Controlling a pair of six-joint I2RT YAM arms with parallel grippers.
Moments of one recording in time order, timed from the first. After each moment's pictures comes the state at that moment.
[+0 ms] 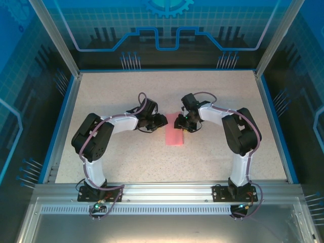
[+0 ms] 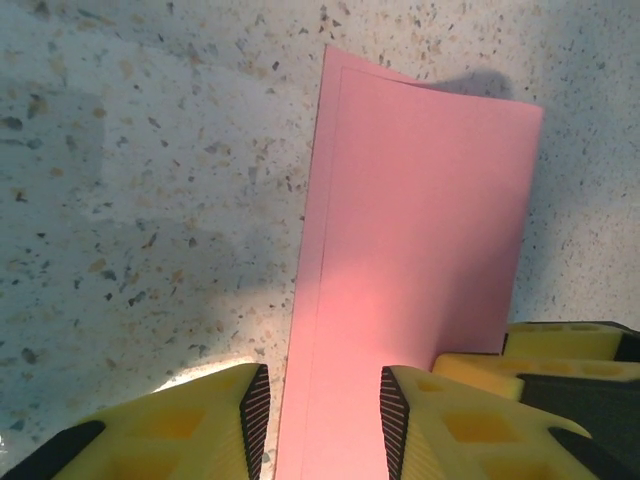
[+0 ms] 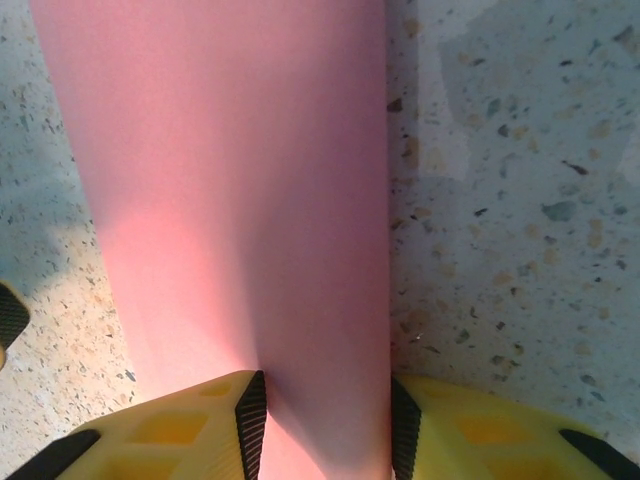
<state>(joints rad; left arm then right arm) -0.49 1.86 1.06 -0.13 0.30 -0.91 0.46 1.95 1.24 -0.58 -0.29 0.62</state>
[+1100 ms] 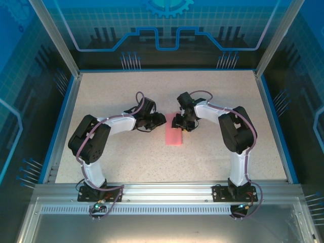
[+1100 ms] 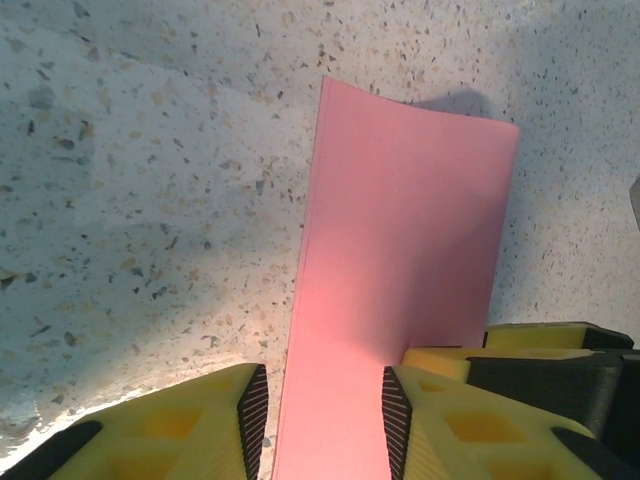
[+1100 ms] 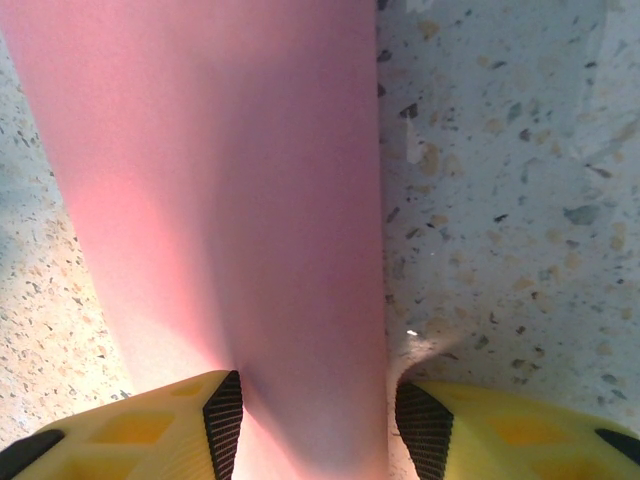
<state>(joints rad) -0.48 1.82 1.04 -0.13 0.29 -0.91 0.49 2.01 1.33 -0.67 -0.23 0.65</state>
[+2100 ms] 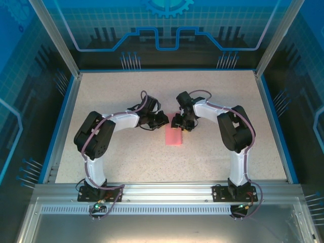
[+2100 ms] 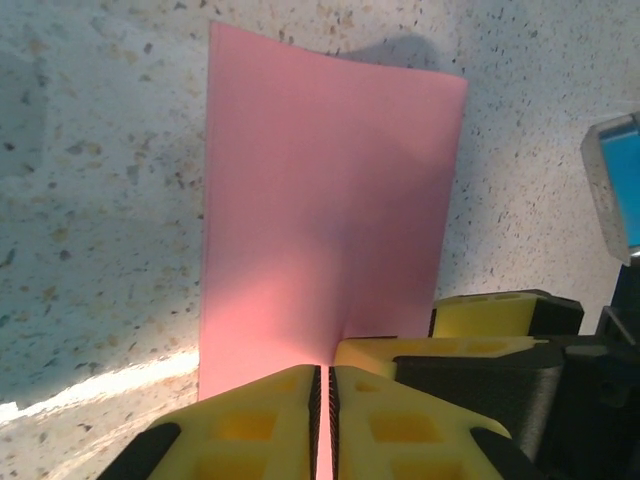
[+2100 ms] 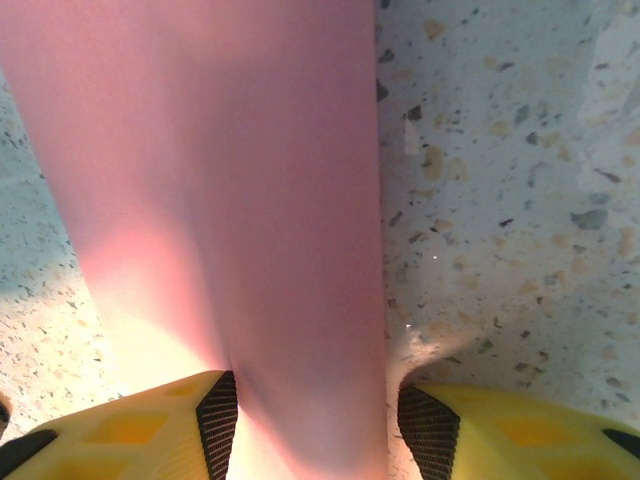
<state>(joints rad) -0.48 1.91 1.13 -0.13 0.44 -0.90 0.49 2.04 1.37 -0.72 -0.23 0.65</state>
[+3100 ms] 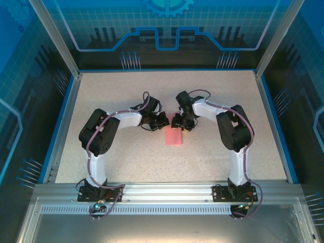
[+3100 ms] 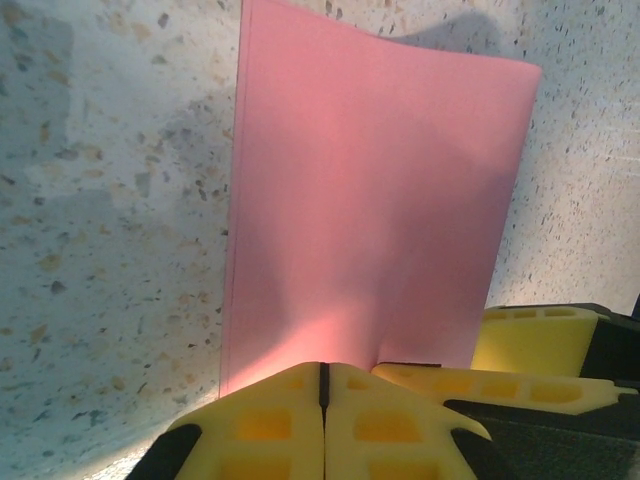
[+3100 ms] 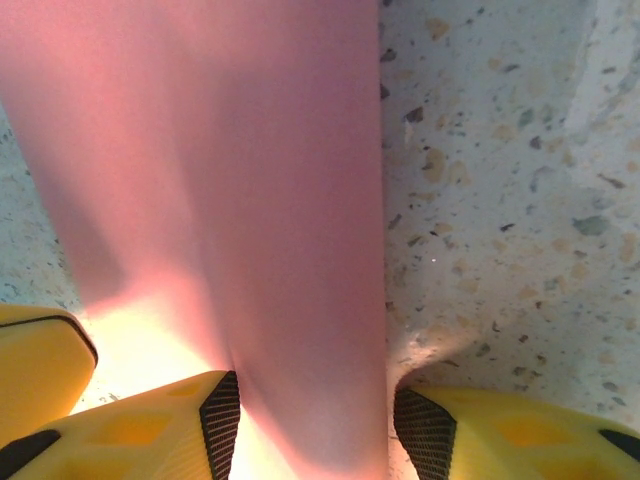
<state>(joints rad) -0.48 1.98 1.17 -0.16 0.46 -0.89 0.49 2.06 1.40 -0.75 -0.23 0.63</state>
